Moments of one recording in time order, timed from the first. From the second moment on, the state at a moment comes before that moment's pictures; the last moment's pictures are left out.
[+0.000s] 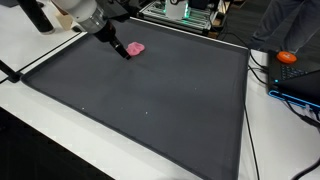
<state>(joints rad) -0.04 0.57 -0.09 -1.81 0.17 1.98 0.28</state>
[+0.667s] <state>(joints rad) 0.04 0.57 -0.03 -1.82 -0.07 1.98 0.03</state>
